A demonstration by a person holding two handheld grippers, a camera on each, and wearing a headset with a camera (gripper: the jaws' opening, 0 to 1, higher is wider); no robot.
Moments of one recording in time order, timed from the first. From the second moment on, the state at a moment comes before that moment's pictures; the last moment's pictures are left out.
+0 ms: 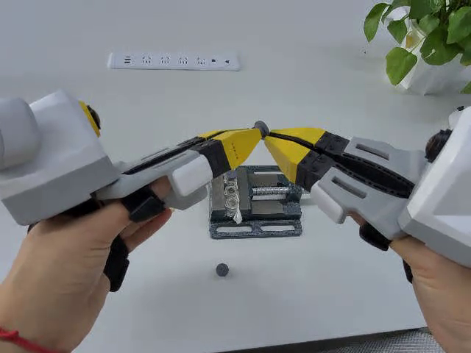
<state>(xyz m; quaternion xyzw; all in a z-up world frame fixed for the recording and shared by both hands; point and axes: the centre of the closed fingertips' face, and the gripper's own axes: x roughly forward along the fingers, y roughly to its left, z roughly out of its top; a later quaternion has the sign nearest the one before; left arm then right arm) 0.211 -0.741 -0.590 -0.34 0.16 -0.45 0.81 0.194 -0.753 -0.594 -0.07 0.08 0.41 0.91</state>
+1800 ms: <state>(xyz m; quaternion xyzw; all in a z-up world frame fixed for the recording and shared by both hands) 0.142 -0.736 -0.555 -0.24 0.14 -0.66 0.69 0.127 -0.742 -0.559 0.07 0.16 0.65 0.74</state>
